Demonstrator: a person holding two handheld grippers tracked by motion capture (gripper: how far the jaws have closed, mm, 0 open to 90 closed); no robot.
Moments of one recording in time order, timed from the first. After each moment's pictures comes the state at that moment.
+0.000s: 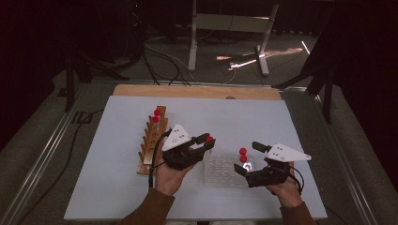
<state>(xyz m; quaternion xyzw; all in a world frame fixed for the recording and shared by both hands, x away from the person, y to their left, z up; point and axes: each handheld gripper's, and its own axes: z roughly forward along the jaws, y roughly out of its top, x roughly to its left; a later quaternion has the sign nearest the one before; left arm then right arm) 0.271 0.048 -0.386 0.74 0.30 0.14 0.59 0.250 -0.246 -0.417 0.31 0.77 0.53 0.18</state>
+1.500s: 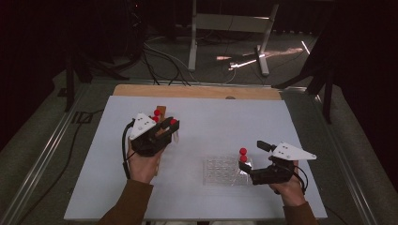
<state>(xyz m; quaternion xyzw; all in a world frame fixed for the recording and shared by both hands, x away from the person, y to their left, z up) 0.293 0.122 -0.382 0.69 0.39 0.24 0.56 0.254 -0.259 -0.419 0.33 0.76 0.53 0.18</state>
